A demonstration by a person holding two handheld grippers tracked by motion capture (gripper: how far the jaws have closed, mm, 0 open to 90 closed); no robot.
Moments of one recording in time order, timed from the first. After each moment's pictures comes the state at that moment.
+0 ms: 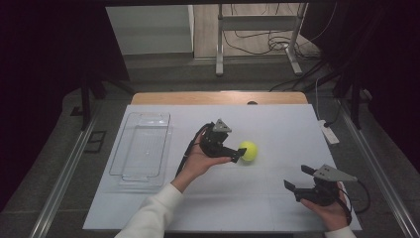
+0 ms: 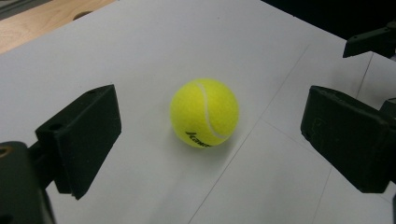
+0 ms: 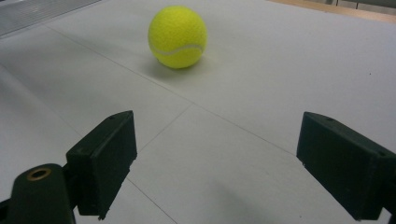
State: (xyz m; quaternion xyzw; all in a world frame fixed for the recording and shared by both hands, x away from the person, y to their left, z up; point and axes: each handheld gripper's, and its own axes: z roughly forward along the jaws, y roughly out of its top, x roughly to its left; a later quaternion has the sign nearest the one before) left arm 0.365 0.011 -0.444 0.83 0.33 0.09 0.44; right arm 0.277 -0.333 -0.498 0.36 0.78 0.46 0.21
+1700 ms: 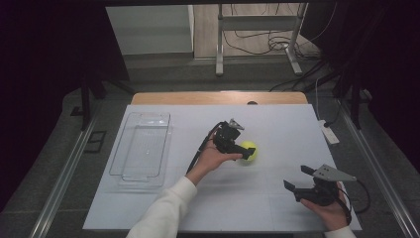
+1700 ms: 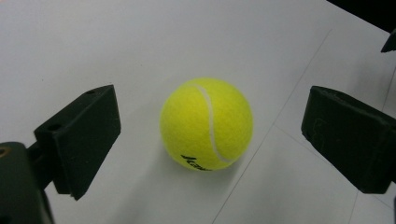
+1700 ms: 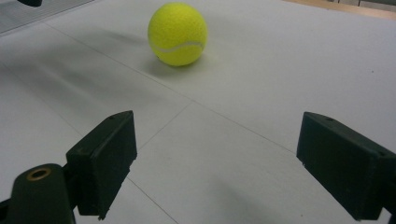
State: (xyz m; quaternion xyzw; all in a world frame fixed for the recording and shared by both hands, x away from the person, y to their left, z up) left arm 0.396 -0.024 -0.468 0.85 0.34 0.06 0.40; right arm 0.278 -0.333 -0.500 0.36 0.78 0.46 0.21
